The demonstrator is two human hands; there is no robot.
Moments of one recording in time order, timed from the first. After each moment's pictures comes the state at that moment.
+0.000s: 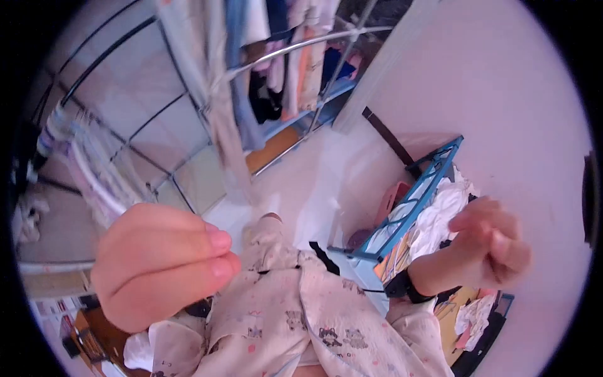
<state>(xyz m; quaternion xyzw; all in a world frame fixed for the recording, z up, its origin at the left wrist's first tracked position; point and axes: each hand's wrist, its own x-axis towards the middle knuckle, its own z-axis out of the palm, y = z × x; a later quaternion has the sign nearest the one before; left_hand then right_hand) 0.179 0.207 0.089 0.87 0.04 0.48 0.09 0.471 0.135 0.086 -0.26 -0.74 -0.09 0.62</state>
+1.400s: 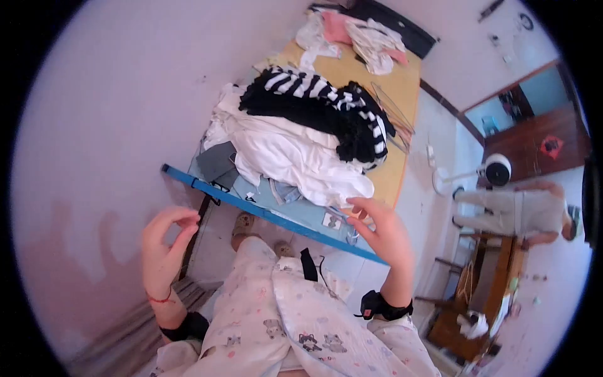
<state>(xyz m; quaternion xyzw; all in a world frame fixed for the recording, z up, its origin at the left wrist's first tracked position) 1.221 0.447 -0.015 0.80 -0.35 -0.10 0.48 1.010 0.174 -0.034 -0.91 0.20 -0.10 0.34</state>
